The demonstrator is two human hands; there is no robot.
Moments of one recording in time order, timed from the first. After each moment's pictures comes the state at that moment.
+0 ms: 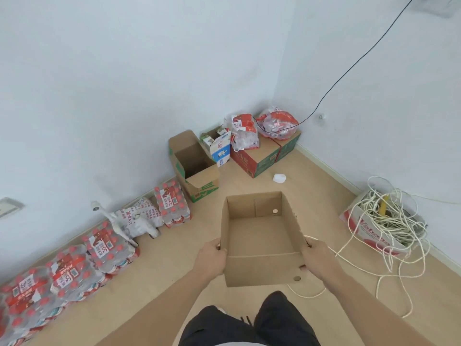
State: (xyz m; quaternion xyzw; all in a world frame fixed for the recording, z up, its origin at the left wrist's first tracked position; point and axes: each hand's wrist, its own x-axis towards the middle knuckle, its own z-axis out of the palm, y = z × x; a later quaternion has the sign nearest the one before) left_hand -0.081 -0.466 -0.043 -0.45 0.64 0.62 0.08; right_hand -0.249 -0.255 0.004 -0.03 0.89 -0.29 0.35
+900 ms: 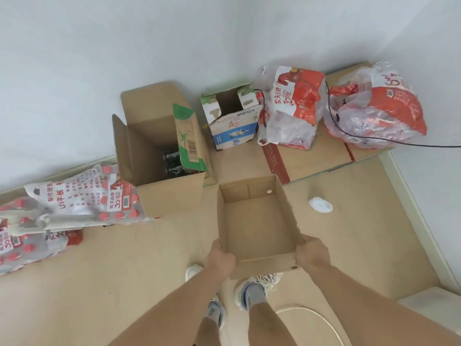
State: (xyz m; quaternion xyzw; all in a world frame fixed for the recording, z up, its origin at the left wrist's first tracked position) left_hand -0.535 -0.660 -0.431 -0.69 0.36 0.61 0.15; right_hand -0.749 -0.568 -0.403 -0.08 0.87 -0.05 0.47
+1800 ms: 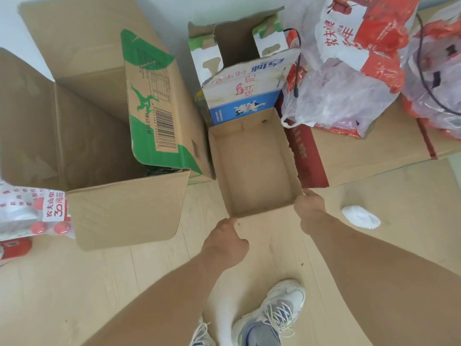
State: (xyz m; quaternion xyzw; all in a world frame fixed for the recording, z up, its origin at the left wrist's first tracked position) left_hand -0.599 -0.759 -0.590 -0.56 0.61 0.50 0.26; right_hand -0.808 -0.712 -0.682 0.08 0.85 -0.27 0.45
